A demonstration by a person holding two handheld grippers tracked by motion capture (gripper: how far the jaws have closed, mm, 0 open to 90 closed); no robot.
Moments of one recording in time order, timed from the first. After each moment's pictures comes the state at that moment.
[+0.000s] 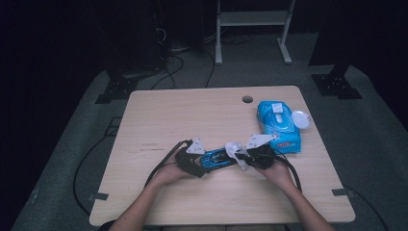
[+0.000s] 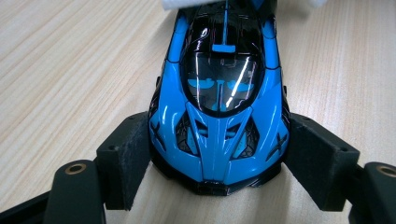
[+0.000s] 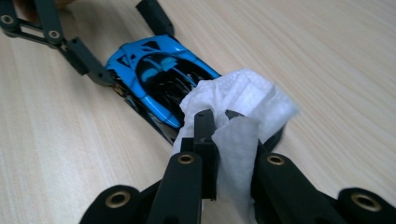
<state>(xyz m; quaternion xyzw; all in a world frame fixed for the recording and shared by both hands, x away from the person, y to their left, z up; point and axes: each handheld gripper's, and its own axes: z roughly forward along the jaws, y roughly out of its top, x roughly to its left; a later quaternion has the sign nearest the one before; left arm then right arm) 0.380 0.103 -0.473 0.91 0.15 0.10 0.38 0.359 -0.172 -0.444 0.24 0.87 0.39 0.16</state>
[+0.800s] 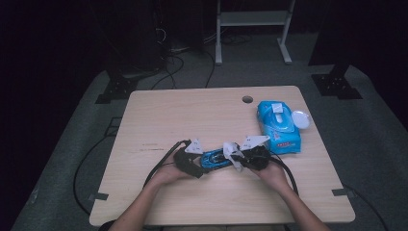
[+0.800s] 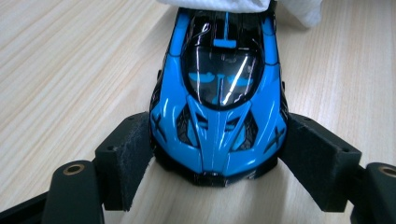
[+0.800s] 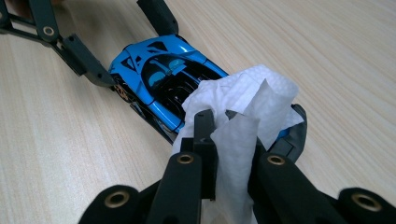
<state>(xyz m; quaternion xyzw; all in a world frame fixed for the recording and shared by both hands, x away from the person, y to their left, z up) 0.379 0.109 -0.471 0.91 0.17 0.09 0.37 0.360 -0.157 -0.450 0.24 0.88 0.39 0.15</state>
